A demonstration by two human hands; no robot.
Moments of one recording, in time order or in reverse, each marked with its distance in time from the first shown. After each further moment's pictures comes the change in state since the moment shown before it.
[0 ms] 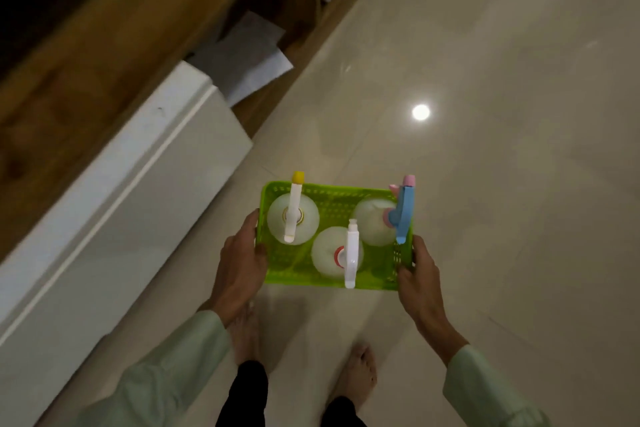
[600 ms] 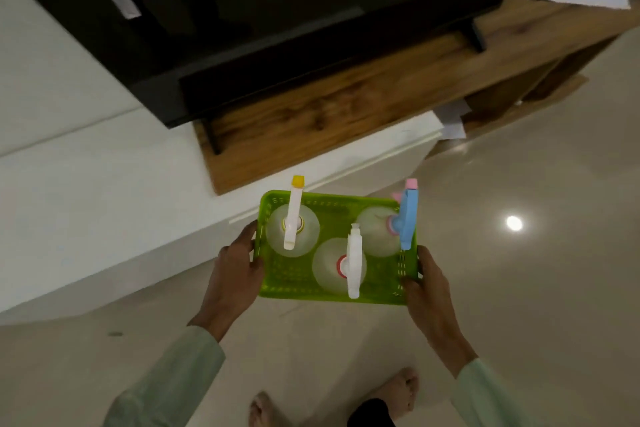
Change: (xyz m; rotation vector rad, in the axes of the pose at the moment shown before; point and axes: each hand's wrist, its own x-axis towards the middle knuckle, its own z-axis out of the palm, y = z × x) left_hand -0.252 -0.123 -0.241 -0.162 0.426 -0.277; right_hand -0.200 -0.190 0.121 -0.201 -0.467 -0.337
